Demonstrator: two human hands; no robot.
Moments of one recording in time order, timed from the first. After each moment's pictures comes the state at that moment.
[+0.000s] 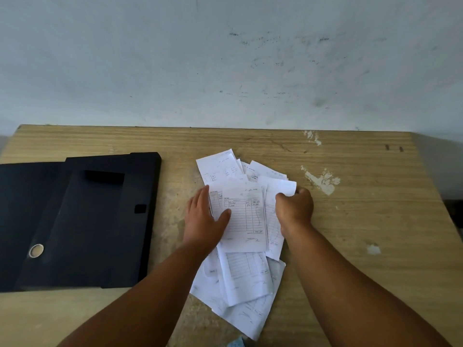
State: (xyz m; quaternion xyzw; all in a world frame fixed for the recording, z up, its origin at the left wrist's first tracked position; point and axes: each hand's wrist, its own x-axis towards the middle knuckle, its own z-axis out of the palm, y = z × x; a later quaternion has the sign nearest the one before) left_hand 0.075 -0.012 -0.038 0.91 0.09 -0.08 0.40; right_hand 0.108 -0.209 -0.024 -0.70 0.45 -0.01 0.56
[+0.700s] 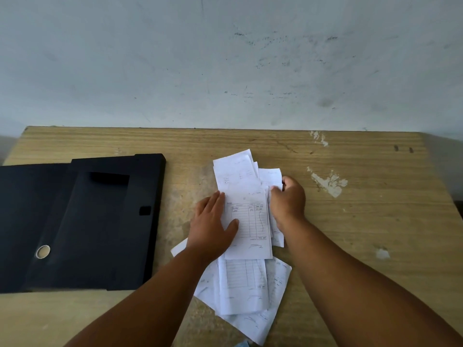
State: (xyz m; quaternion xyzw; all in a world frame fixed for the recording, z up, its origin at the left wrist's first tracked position) left_hand 0.072 -0.011 -0.037 0.95 -0.01 -0.12 0.29; right_hand 0.127 -0.192 -0.030 -0.80 0.31 -0.02 0.52
